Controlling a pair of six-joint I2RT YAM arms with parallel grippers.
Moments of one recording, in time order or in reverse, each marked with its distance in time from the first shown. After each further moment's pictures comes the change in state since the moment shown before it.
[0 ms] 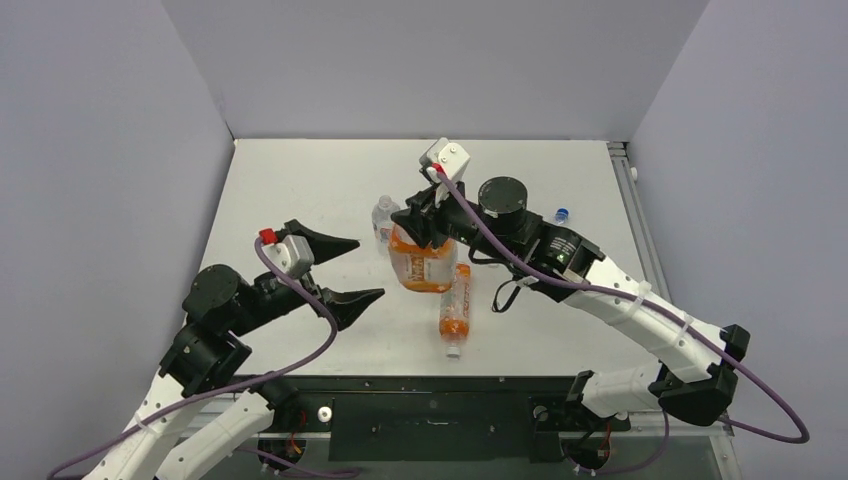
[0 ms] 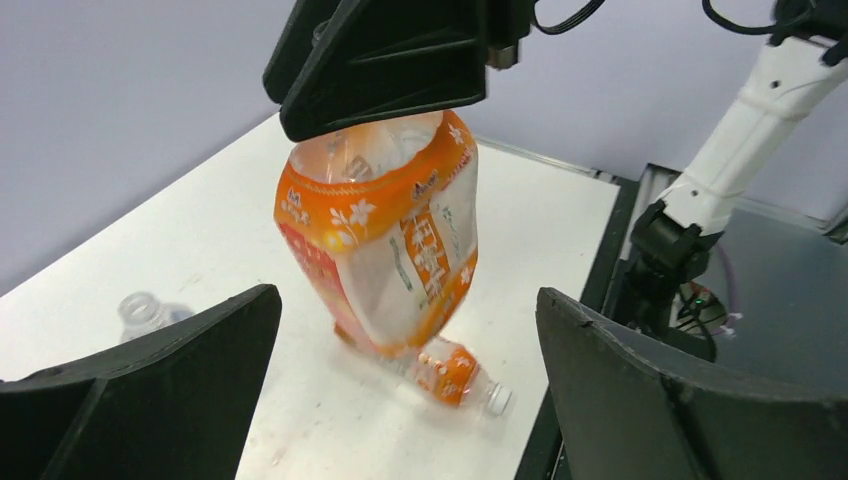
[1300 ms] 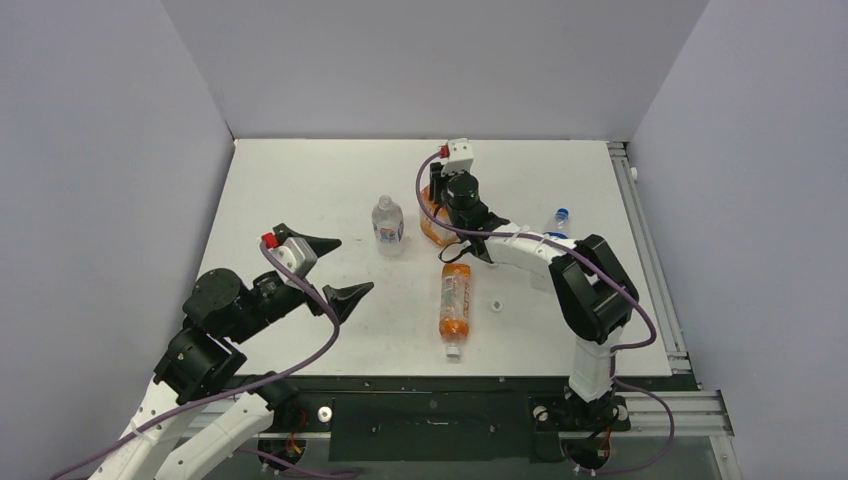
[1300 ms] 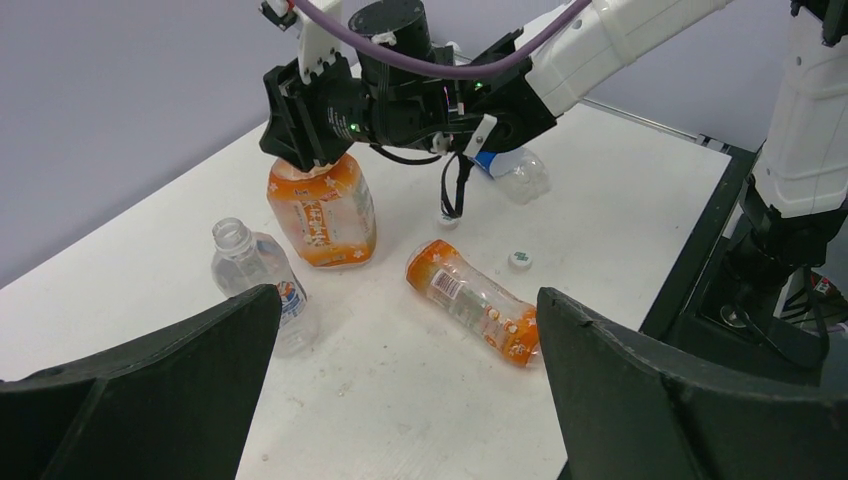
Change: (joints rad) left arm 0.000 -0.056 0.000 -0.170 -0.201 0.123; right arm -0.380 0.581 -0.307 0.876 0.393 0.057
